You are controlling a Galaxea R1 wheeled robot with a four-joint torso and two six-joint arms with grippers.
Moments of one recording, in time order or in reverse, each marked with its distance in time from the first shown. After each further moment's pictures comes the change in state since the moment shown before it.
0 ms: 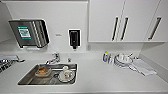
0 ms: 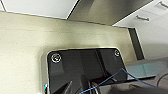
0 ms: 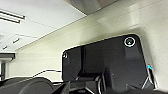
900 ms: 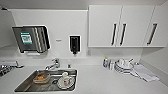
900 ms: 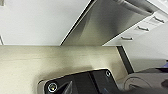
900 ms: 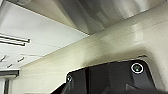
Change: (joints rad) left arm -0.003 -0.314 0.384 0.054 -0.062 0.000; right arm 0.057 -0.033 0.042 0.079 0.000 0.050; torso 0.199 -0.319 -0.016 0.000
